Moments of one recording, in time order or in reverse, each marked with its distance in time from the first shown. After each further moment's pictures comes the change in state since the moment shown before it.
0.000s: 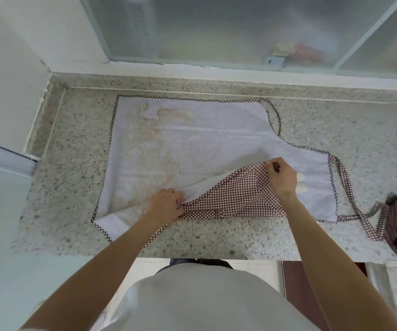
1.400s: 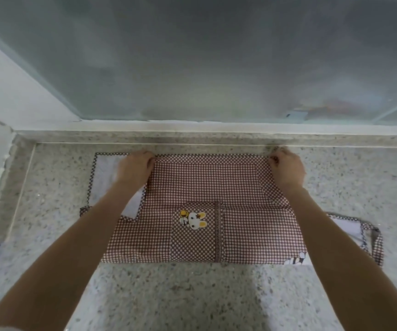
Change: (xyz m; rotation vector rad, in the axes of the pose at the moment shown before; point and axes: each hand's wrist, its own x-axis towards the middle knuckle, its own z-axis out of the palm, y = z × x) left_hand 0.244 -0.090 -0.154 0.028 0.322 -0.110; right_hand 0.237 -0.051 0.057 -0.508 -0.019 -0.181
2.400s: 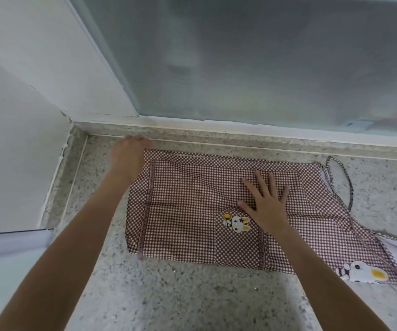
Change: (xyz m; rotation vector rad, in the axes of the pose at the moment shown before) left_hand -0.022 -0.104 -0.067 0.049 0.188 -0.001; right_hand -0.105 -0.105 0.071 -0.149 -0.270 -0.344
